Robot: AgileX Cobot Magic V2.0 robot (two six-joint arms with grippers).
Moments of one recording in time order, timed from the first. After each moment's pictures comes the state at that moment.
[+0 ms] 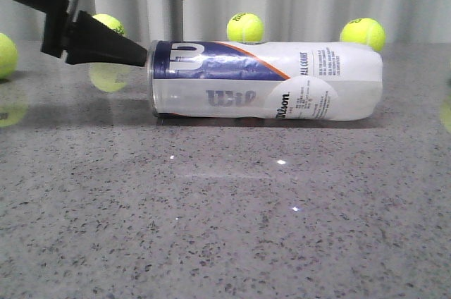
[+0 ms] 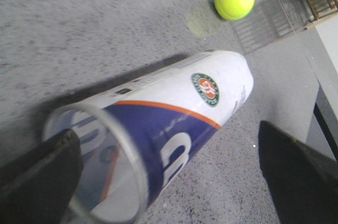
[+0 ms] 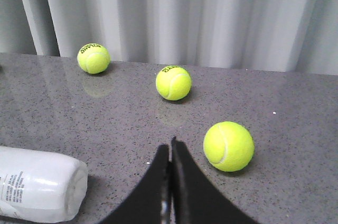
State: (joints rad) left arm -0.24 1.65 -1.07 -1.34 1.00 0.95; right arm 0.00 0.51 -0.54 0.29 0.26 -0.29
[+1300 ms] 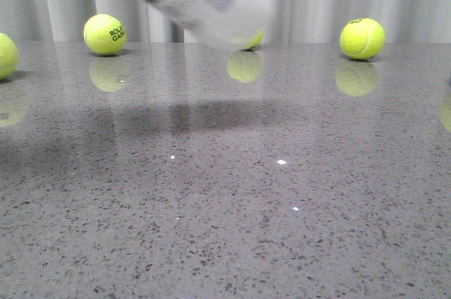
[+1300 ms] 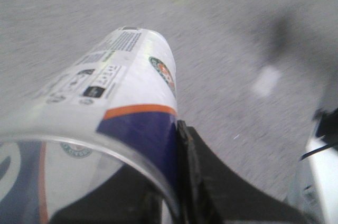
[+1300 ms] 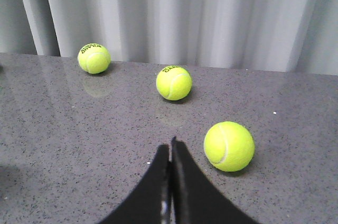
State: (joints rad) left arm -0.34 1.16 -1.22 -0.66 1.07 0.63; right arm 0.00 0.51 -0.54 0.29 0.26 -0.29
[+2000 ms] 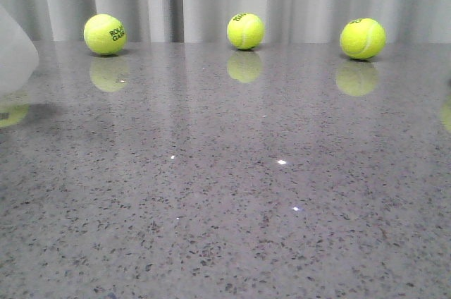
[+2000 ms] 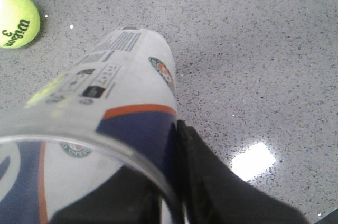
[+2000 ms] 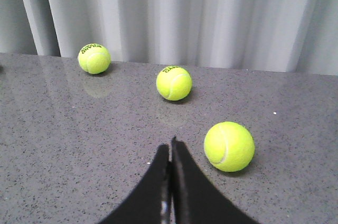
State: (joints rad) left arm -0.34 1.04 -1.25 -0.02 1.26 0.24; right arm 0.00 0.51 -0.54 0.29 0.26 -0.29
